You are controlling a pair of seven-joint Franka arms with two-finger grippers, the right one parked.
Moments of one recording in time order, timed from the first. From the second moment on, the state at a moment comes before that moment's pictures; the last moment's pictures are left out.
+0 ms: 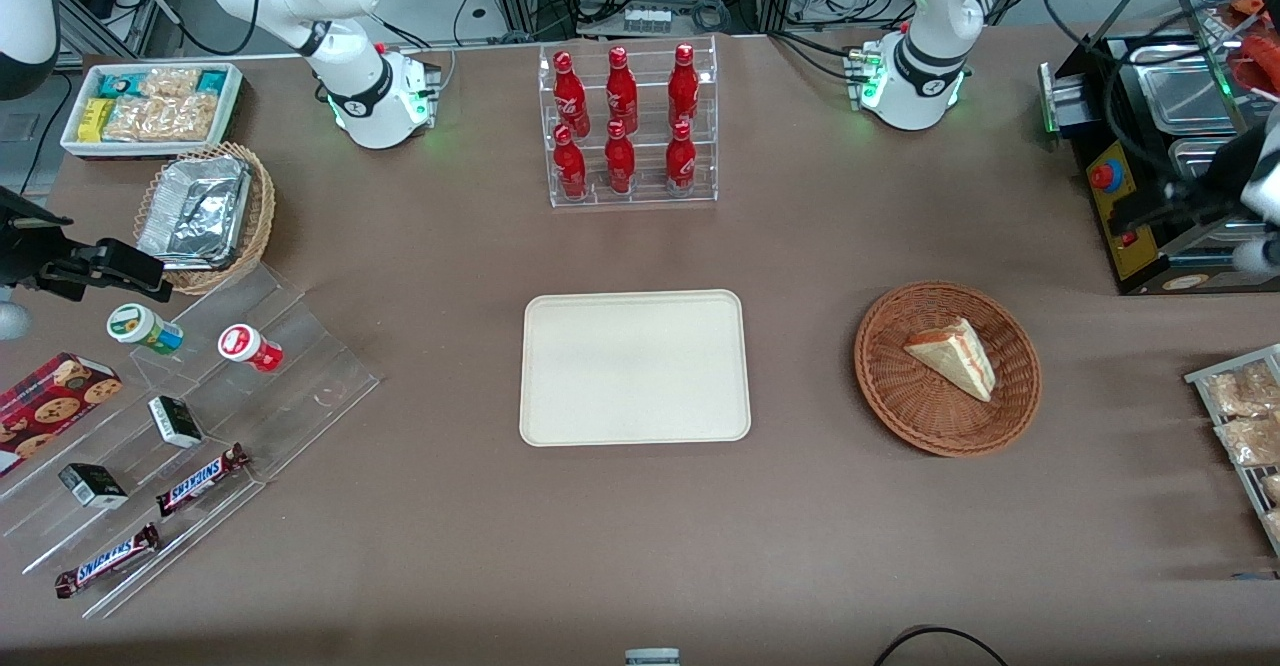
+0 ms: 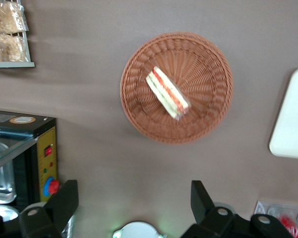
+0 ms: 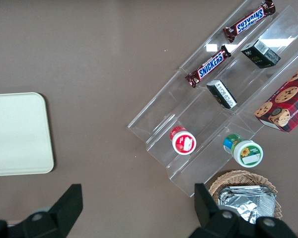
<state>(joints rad) 0.03 0.07 0.00 -1.57 0.02 1.49 -0.13</state>
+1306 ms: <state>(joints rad) -0.08 0.20 -0.01 -2.09 0.03 2.20 -0.82</state>
